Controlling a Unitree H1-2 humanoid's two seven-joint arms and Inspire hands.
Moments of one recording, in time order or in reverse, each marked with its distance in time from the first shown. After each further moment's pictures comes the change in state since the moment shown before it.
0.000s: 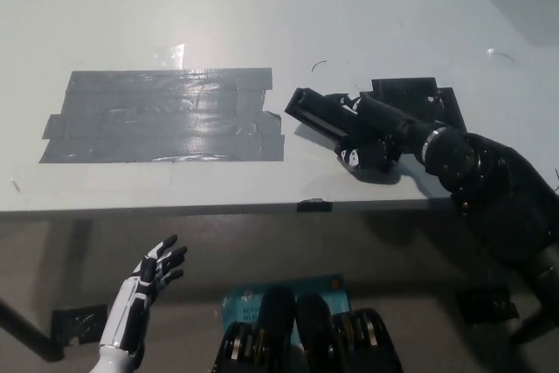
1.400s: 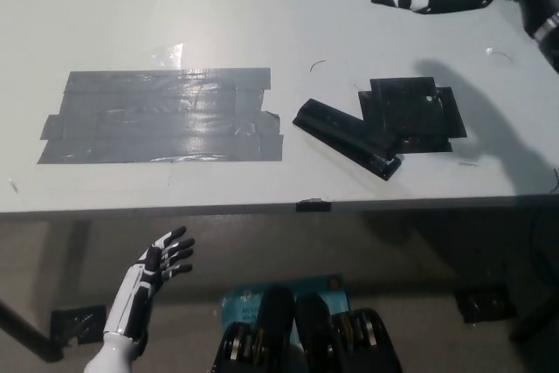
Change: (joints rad) left_arm -0.038 0.006 -0.010 0.013 0.007 0.011 0.000; right_arm -0.041 -0.043 -0.439 -0.608 0.102 -0.016 0.041
